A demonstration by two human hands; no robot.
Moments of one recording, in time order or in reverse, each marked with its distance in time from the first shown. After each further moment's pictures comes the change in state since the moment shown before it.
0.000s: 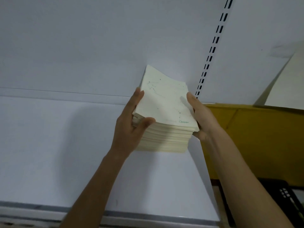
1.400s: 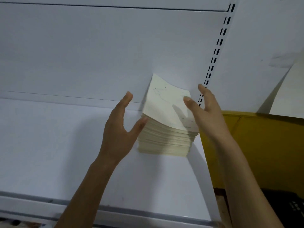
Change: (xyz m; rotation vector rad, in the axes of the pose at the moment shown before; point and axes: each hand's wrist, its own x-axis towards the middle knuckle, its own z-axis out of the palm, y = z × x) left_hand -0.010 0.032 -0.037 0.265 0.046 -0.094; right_hand -0.051 -0.022 0.022 -0.692 0.211 -0.560
